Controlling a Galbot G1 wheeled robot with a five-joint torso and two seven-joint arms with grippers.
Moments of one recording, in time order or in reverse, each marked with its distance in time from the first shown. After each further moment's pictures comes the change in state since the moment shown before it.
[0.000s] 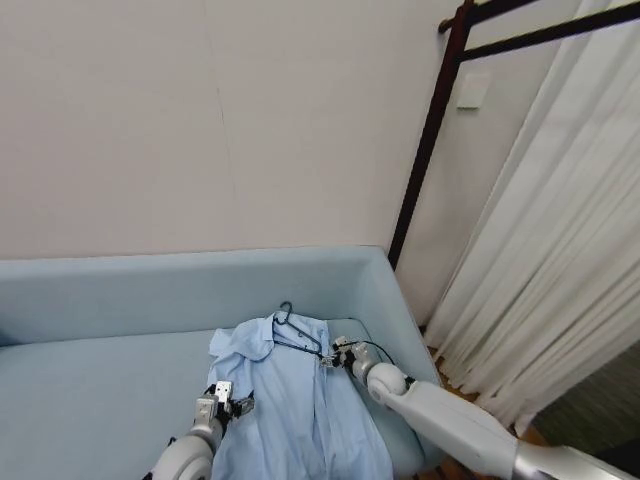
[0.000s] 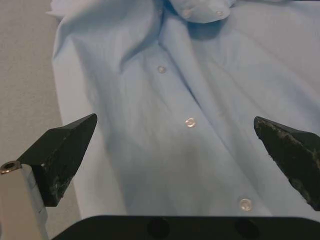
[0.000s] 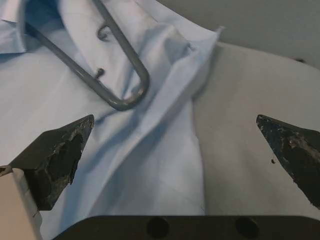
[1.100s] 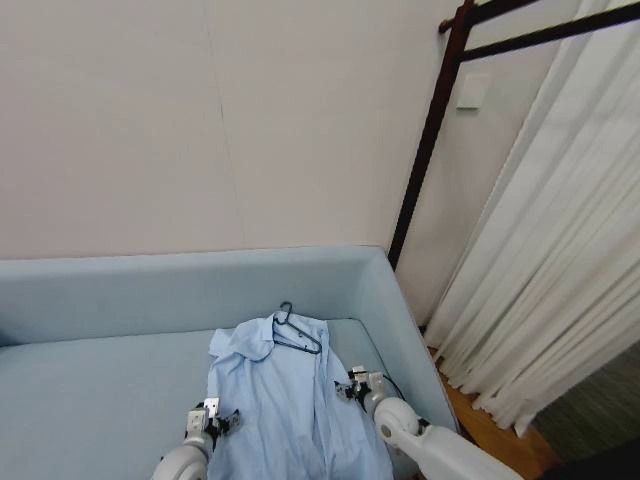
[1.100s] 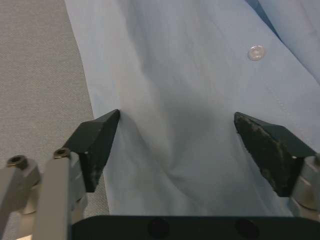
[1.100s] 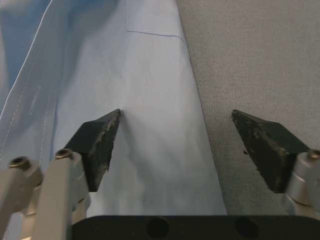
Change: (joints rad) left arm 0.004 -0.049 -0.015 0.160 0.005 0.009 0.074; right arm -0.256 0.020 0.154 0.043 0.042 -0.045 0.114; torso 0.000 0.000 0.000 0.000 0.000
